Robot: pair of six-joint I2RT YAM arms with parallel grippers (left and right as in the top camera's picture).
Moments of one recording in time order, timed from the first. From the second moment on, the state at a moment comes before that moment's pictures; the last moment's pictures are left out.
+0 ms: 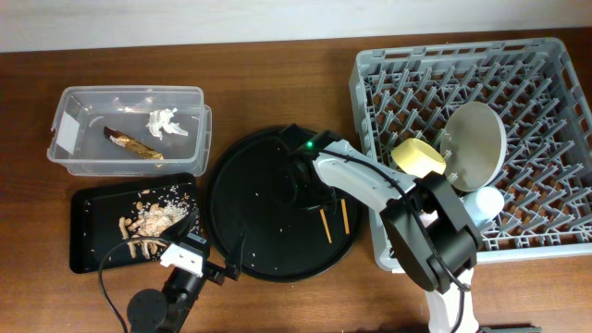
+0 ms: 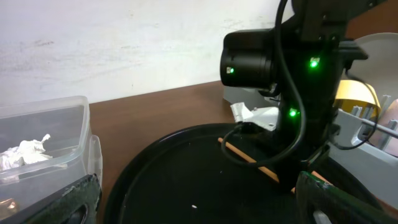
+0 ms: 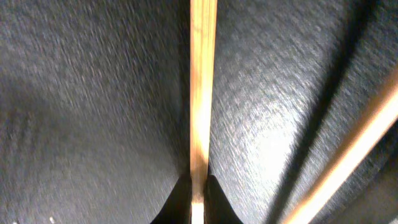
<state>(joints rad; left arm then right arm) -0.12 0.01 0.02 -0.05 0.34 0.00 0.62 2.09 1.49 -1.01 0.02 0.42</state>
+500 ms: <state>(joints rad) -0.12 0.01 0.02 -0.05 0.34 0.00 0.27 1.82 1.50 -1.05 0.18 0.24</state>
